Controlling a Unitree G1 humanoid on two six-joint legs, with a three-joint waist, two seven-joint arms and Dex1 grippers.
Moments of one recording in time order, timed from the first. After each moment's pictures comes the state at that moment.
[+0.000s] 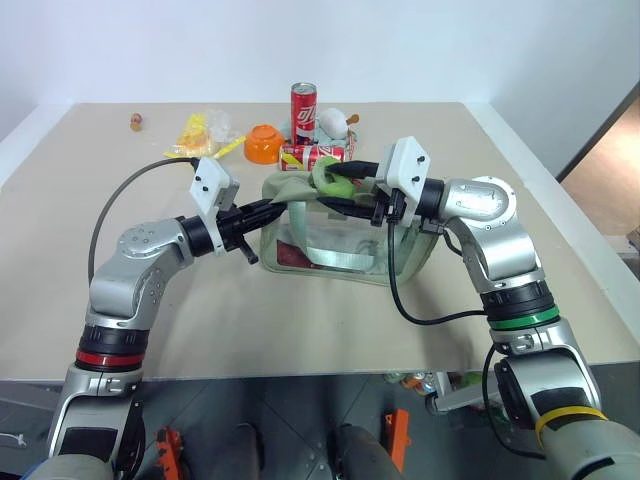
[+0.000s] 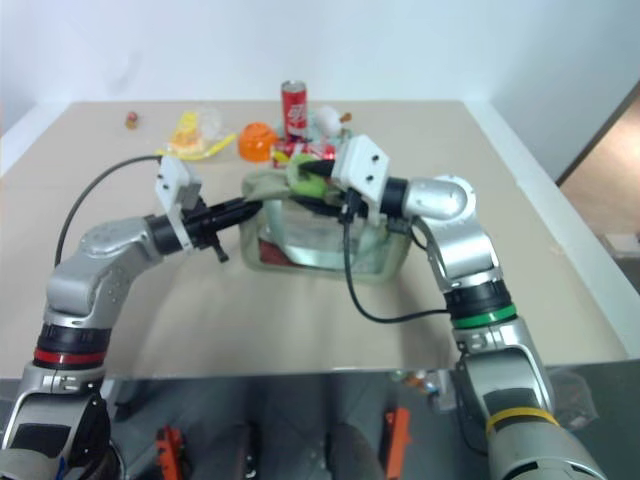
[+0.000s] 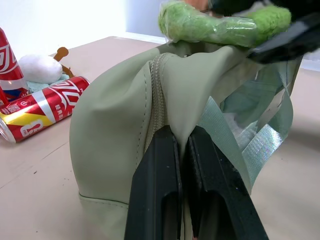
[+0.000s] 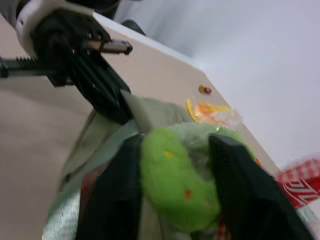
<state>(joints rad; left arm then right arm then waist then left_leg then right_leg) -0.62 0.47 0.03 -0.05 -0.44 0.51 -0.82 -0.87 -0.50 0.15 0.18 0.18 0.00 1.01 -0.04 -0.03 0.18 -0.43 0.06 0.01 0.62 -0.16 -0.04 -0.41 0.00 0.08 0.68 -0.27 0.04</state>
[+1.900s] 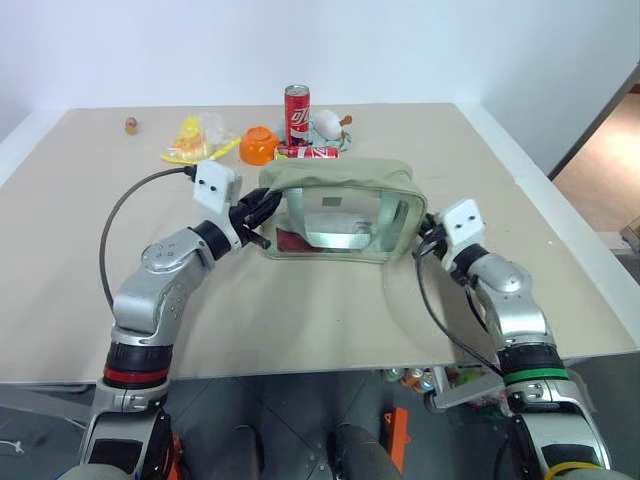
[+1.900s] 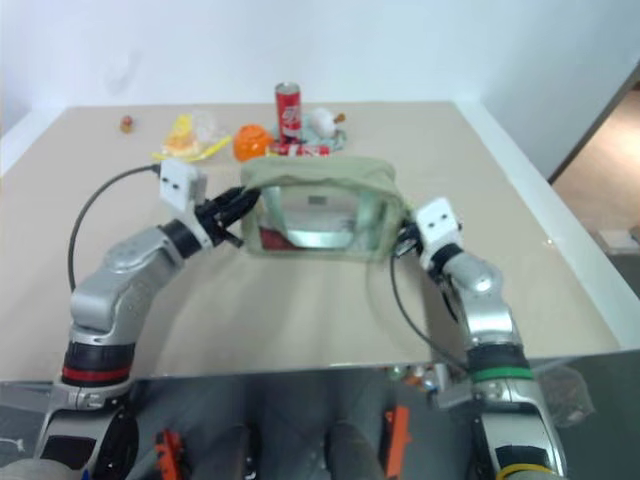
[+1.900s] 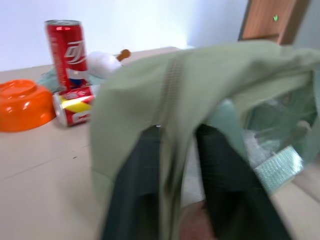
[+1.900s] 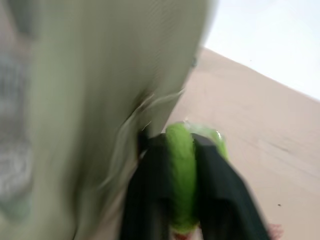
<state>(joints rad) -0.56 0.32 0.09 -0.16 -0.47 0.59 -0.45 -0.55 -0.49 -0.13 0.33 0.19 0.03 0.55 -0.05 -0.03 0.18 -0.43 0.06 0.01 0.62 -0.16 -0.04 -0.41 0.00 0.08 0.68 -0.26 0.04</state>
